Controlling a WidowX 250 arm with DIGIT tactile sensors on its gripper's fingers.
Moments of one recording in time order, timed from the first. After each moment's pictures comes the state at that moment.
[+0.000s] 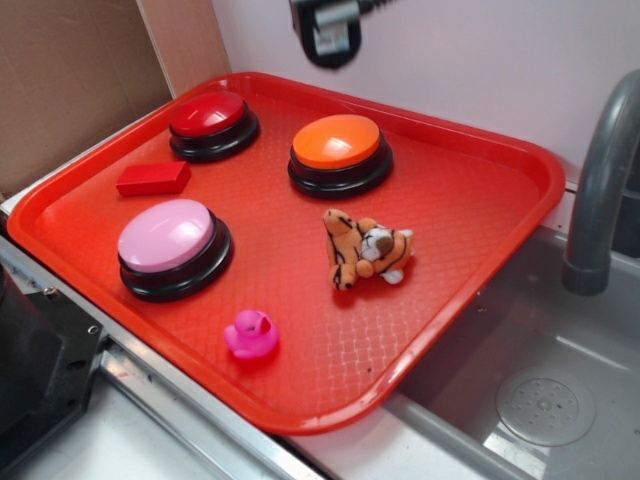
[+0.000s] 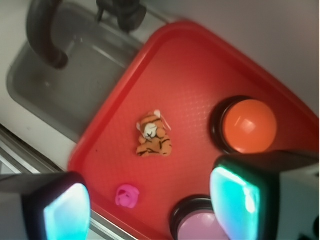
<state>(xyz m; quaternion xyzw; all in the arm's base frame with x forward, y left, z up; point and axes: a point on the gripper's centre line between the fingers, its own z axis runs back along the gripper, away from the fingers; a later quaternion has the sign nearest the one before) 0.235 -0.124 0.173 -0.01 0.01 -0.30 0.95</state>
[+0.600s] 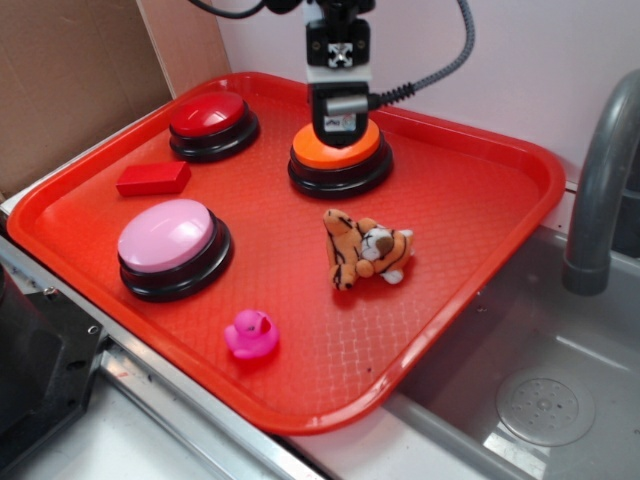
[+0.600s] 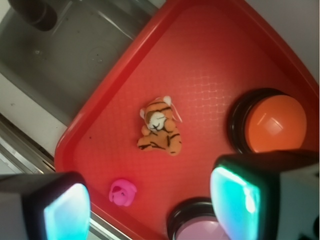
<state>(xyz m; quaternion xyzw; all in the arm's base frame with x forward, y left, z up) 0.233 -0.132 0.152 -0.01 0.05 -0.34 0.94</state>
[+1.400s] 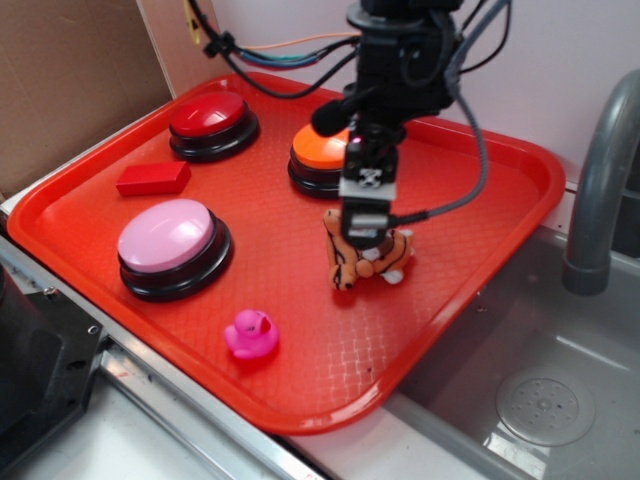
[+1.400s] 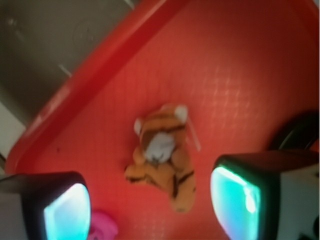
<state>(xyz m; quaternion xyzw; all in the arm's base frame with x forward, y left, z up) 0.236 -0.126 0.076 0.00 0.10 -0.39 0.91</state>
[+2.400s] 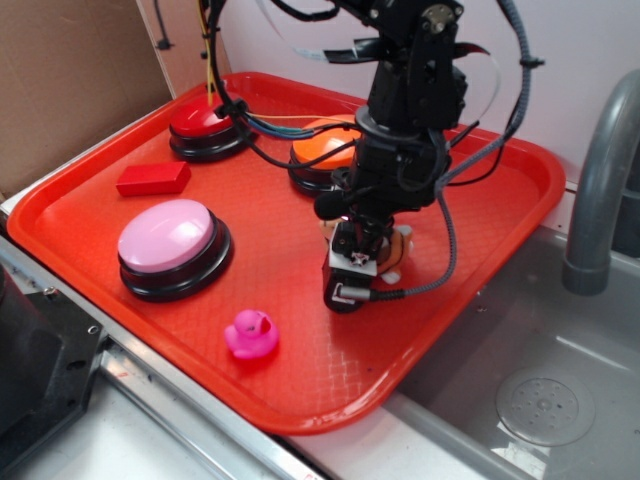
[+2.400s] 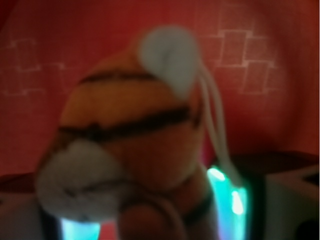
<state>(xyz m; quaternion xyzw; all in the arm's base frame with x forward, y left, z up) 0.230 -0.116 0.016 0.02 0.18 -0.37 0.91</state>
